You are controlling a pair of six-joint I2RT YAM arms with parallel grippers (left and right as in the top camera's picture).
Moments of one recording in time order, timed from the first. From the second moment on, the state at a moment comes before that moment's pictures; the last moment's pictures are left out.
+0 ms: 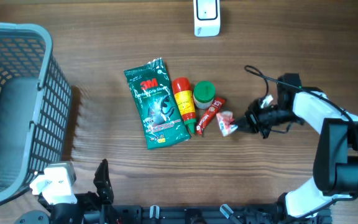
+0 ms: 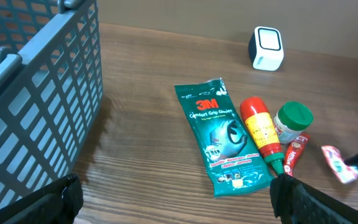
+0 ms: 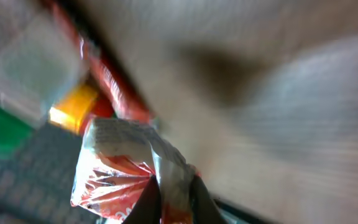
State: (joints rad) left arm 0.15 0.21 0.99 -1.24 0.16 -0.07; right arm -0.05 1.79 0.90 -0.85 -0.91 0.58
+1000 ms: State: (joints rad) left arm 0.15 0.21 0.99 -1.23 0.16 -0.07; right arm -0.05 1.80 0.90 -1.50 -1.07 -0.26
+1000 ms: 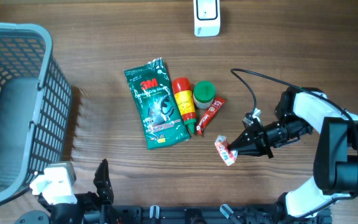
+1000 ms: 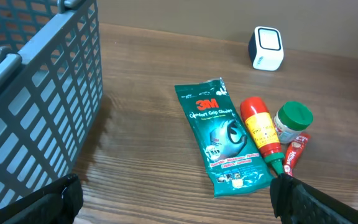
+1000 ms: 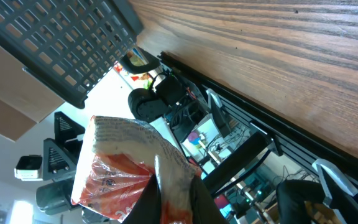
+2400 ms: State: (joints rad) left arm 0.15 0.21 0.99 -1.24 0.16 -0.07; right arm 0.27 1.91 1.11 0.61 0.03 0.17
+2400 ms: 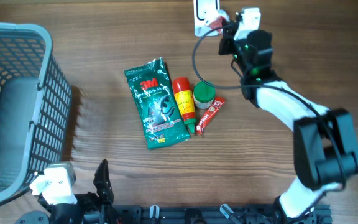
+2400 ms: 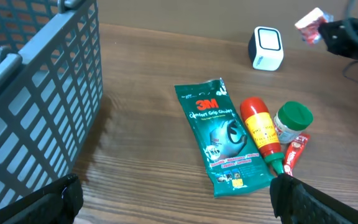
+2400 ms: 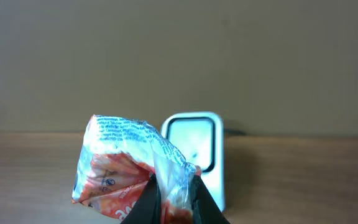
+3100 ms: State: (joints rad) left arm 0.15 0.21 0.99 -1.23 0.16 -0.07; right arm 0.27 2.33 1.59 0.50 0.21 0.01
